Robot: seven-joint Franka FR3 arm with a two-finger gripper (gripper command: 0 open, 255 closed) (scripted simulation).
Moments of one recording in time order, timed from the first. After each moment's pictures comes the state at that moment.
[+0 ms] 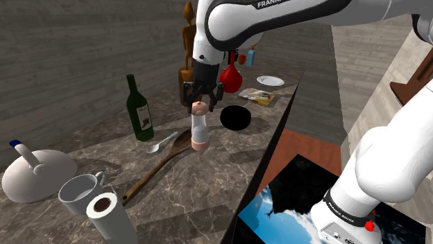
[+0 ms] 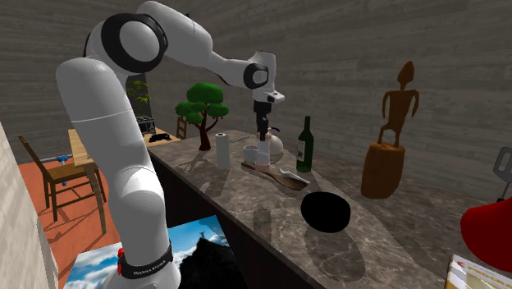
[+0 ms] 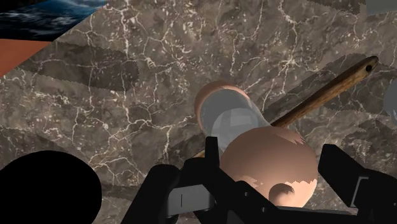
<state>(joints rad) 0.14 -0.15 0.26 -2.05 0.18 1.98 0.63</state>
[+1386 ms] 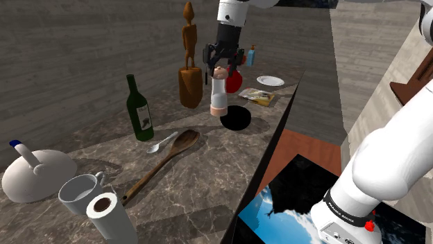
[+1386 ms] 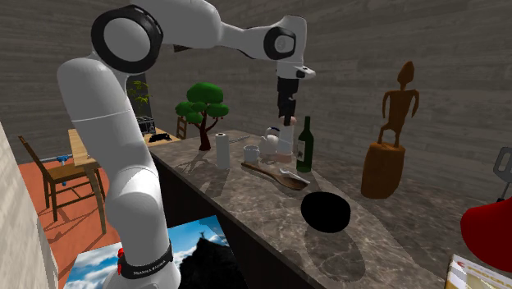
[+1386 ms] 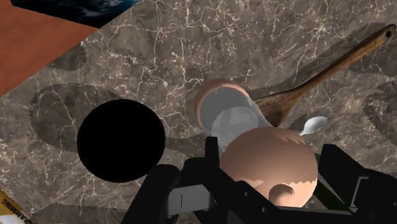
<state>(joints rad) 0.03 -0.15 0.11 -1.82 0.16 1.72 0.42</state>
